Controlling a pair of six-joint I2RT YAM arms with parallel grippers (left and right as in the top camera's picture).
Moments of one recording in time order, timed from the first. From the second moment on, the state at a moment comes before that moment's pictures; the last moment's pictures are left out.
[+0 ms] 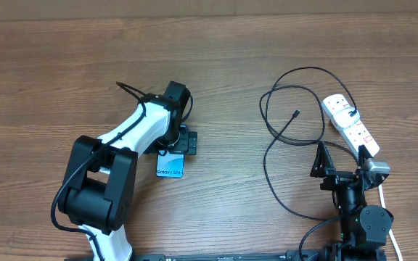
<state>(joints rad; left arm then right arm) -0.36 1.94 1.21 -0.87 0.00 -0.32 -0.12 0.01 0.02 -0.03 -0.09 0.20</state>
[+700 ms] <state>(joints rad) -0.35 1.92 1.22 -0.87 0.21 -0.34 -0.12 0.01 0.02 -0.03 -0.09 0.20</state>
